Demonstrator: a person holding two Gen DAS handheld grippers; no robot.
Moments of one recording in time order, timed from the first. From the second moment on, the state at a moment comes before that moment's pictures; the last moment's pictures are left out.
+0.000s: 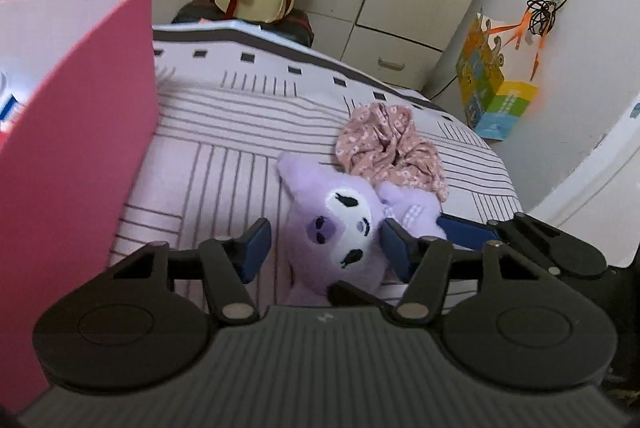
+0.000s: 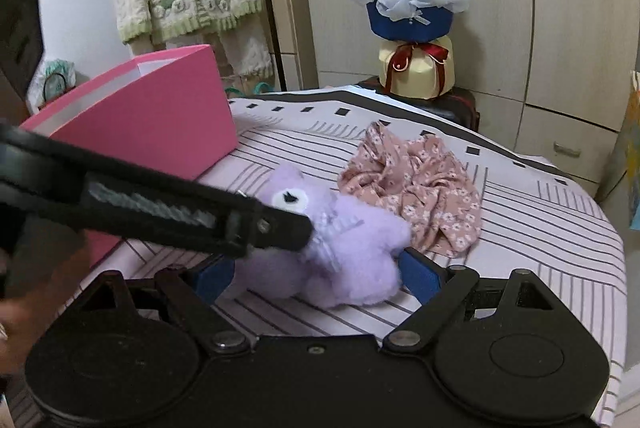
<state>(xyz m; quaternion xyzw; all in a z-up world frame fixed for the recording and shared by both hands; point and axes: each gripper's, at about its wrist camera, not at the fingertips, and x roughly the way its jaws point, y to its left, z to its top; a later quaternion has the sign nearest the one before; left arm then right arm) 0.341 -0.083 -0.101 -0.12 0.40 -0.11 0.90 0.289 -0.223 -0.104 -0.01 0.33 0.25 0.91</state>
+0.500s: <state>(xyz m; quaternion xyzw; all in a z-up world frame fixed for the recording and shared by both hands) 0.335 -0.086 -0.107 -0.13 0.39 -0.13 0.90 0.285 -0.208 -0.120 0.01 0.35 0.22 0.91</state>
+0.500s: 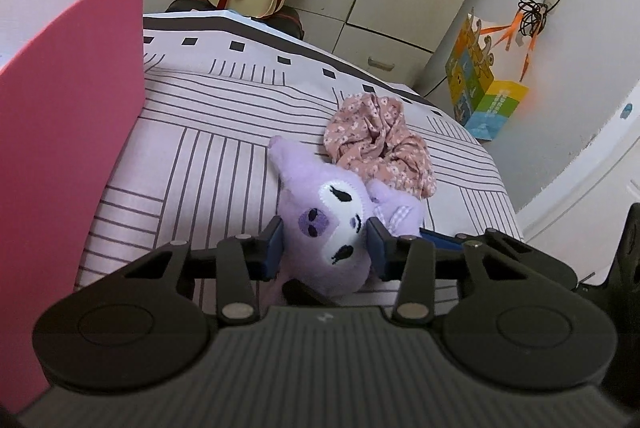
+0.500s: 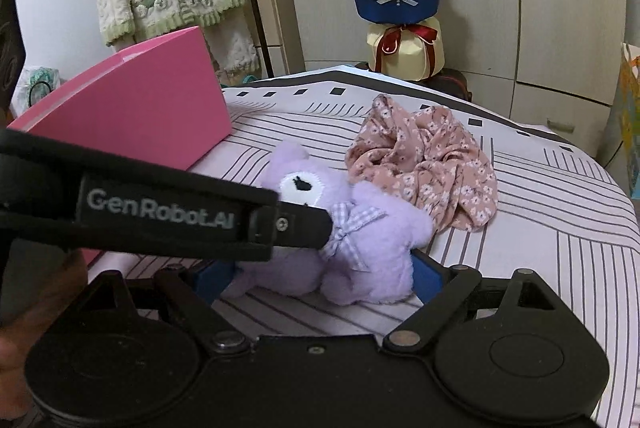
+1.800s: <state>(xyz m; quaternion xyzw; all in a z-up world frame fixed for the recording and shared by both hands) 0.140 -0.030 -0.043 -0.08 0.42 -0.24 0.87 0.072 -0.151 -0.051 -0.03 0.36 0.21 0.91</state>
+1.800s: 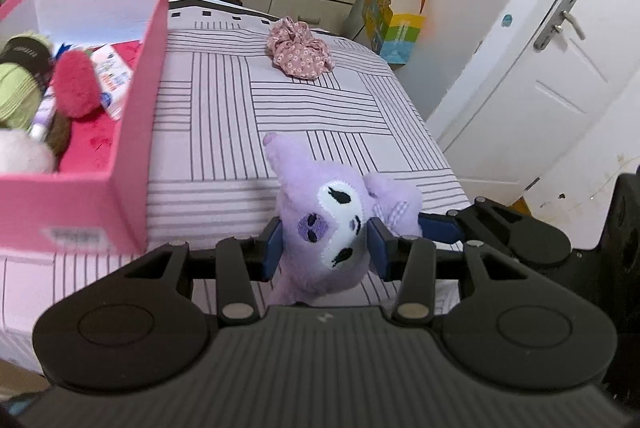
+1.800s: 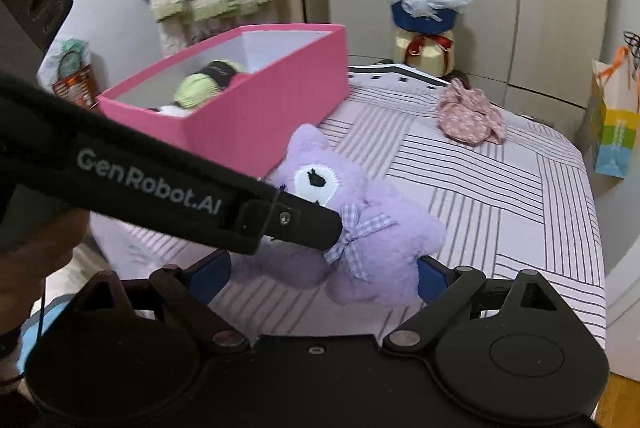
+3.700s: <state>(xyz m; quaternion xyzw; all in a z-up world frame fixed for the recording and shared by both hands) 0.184 0.134 -0.007 -0.20 0.35 -0.11 0.91 0.178 -0.050 0.013 -0.14 0.26 0.37 0.88</state>
